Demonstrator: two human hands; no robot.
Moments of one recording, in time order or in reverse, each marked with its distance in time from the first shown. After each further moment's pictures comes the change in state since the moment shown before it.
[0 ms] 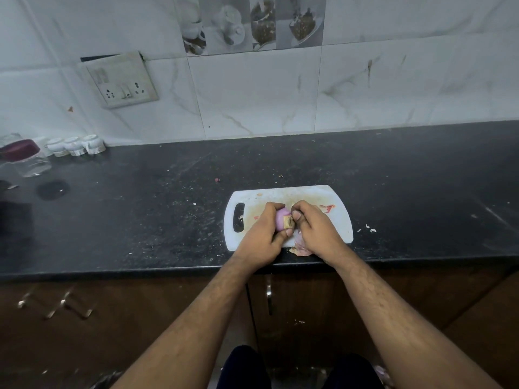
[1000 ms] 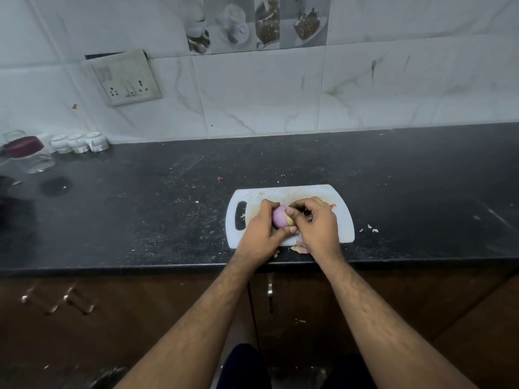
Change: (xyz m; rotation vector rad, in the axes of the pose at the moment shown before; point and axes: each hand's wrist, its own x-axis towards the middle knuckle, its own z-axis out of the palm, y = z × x) left_hand 0.000 0.000 0.000 -0.168 0.106 -0.117; right_hand -0.005 -0.018 0.011 0.247 0.318 0.014
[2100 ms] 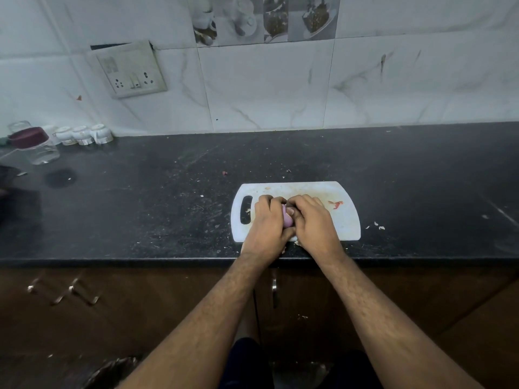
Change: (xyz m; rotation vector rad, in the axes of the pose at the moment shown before) left_hand -0.003 0.002 0.009 0.392 0.108 0.095; right_hand -0.005 -0.009 0.008 -0.331 -0.187 -0.205
